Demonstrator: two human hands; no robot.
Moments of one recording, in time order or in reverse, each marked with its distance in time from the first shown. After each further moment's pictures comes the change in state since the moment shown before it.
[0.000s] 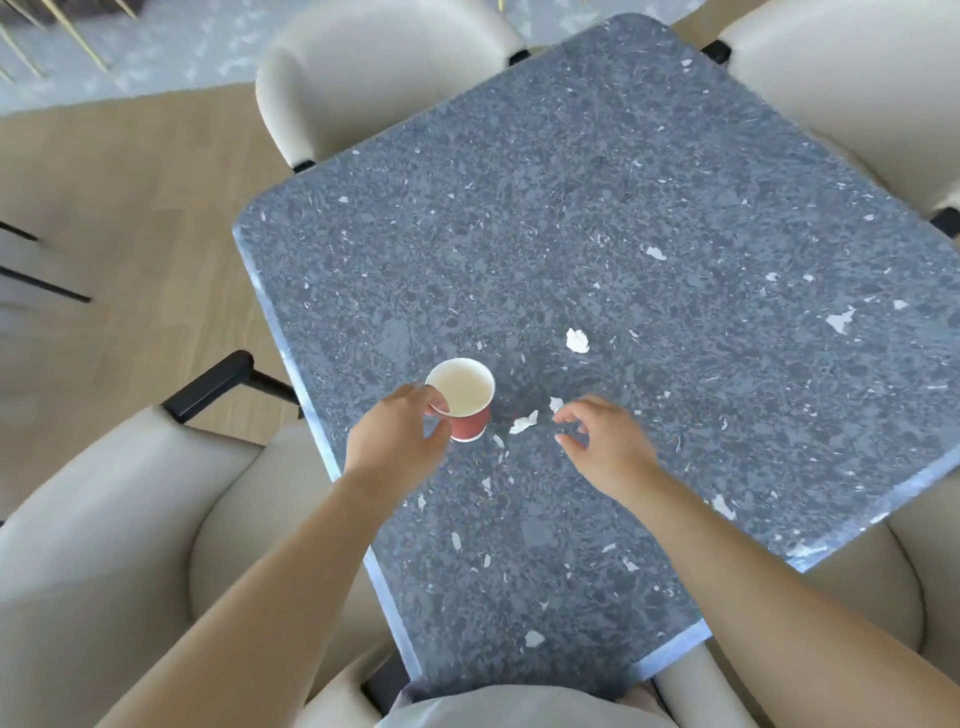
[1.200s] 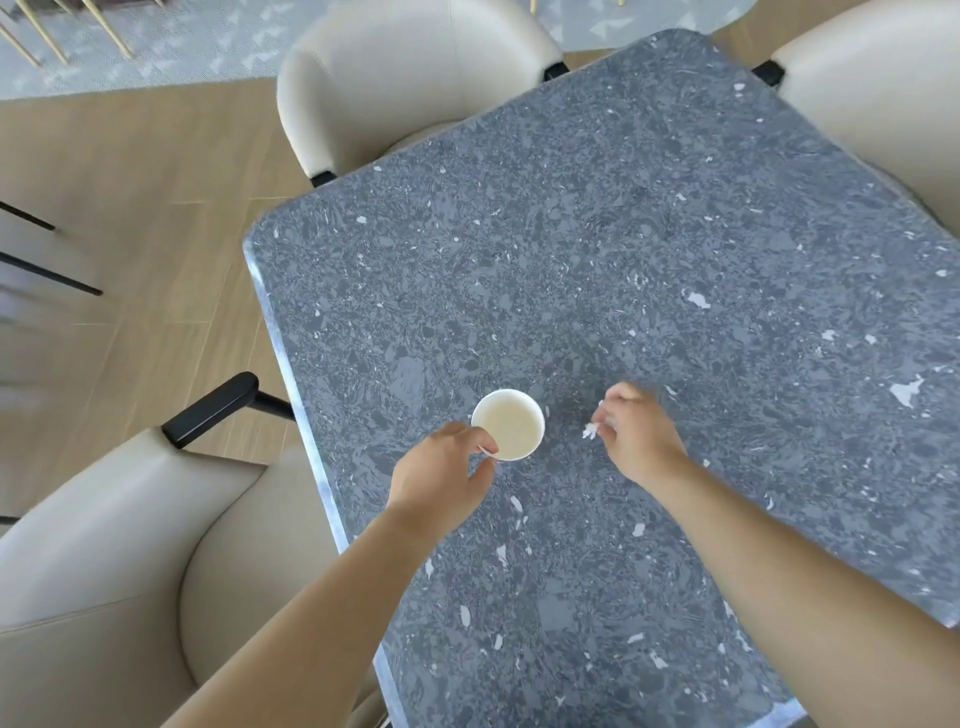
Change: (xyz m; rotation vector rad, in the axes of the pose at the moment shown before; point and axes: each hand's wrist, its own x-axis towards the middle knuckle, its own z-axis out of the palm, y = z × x) left_hand 0.047 0.007 0.023 -0.027 -0.127 0.078; right_hand 0.098 0.029 -0.011 -0.179 -0.012 0.027
